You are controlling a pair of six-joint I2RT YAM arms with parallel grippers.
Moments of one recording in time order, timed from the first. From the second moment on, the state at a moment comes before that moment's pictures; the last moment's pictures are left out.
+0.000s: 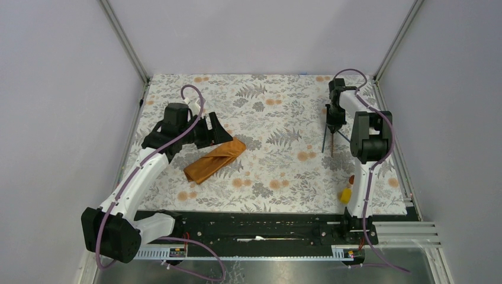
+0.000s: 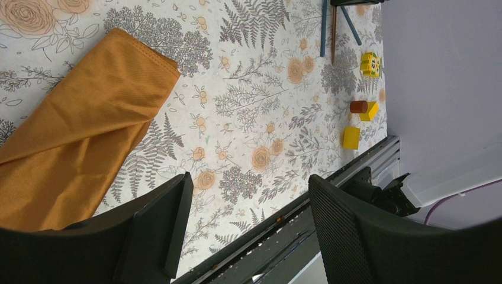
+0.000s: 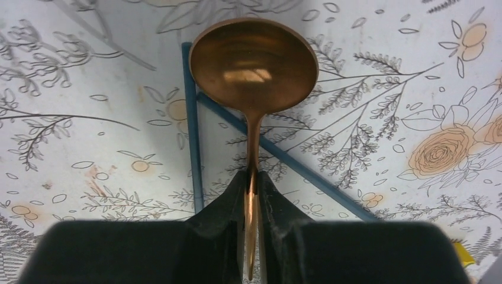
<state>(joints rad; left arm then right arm) -0.28 1.13 0.98 -0.51 0.50 -0.55 0.02 2.21 1.71 -0.86 0.14 0.15</state>
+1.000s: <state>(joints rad) -0.27 1.31 0.91 -0.37 0.73 -0.69 0.72 1.67 1.36 -0.71 -0.46 -0.46</state>
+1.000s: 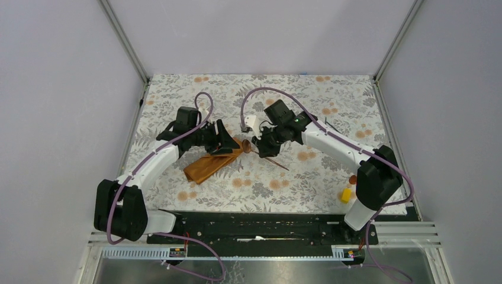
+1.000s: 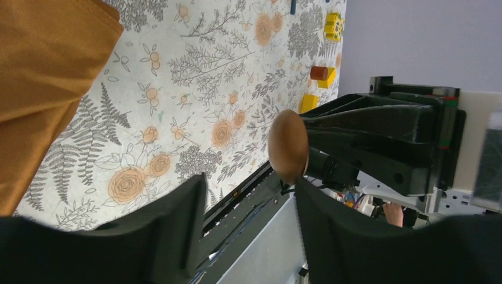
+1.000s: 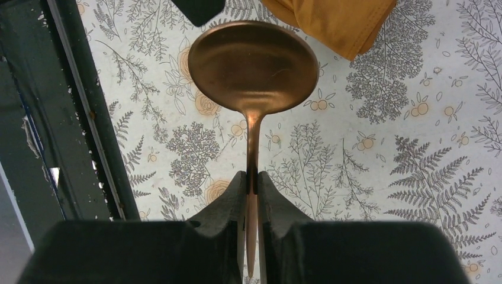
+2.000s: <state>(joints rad) -0.33 1.32 0.89 -0.45 0.69 -0.67 0.79 1.73 1.38 -0.77 -0.43 -0.49</state>
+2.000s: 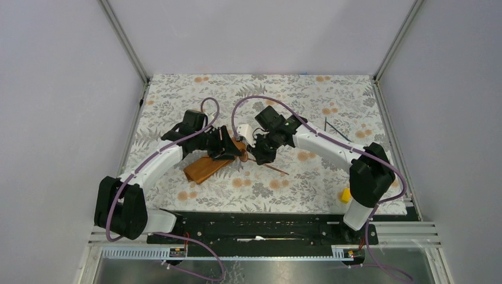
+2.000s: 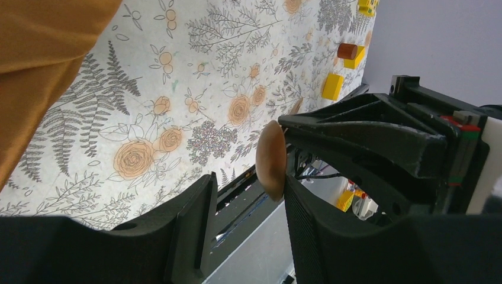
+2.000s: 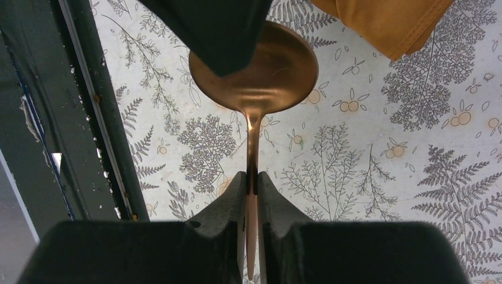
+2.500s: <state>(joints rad) -0.35 1.39 0.94 -0.56 0.55 -0.61 0.81 1.74 1.40 -0.72 -0.41 -0.46</state>
